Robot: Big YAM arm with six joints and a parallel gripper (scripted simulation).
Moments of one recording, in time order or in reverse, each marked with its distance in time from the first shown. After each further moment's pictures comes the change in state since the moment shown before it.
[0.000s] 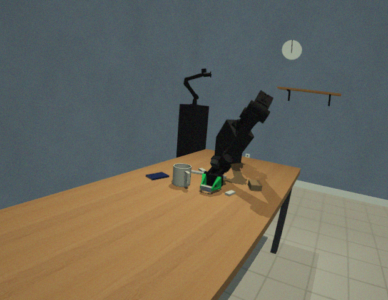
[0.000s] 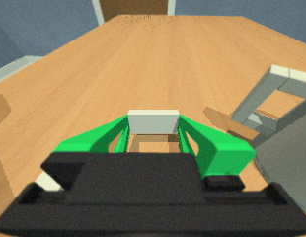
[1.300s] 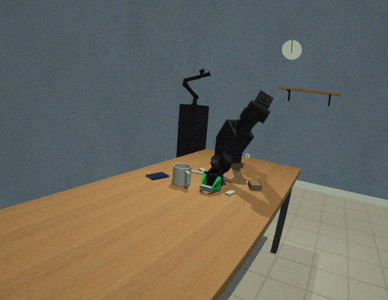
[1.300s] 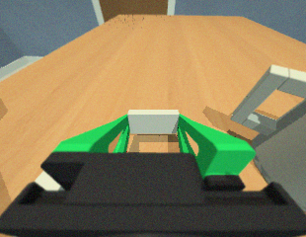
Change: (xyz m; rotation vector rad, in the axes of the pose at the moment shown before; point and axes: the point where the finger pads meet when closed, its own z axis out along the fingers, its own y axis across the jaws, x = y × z) arm 0.000 0.000 0.000 0.001 0.000 0.000
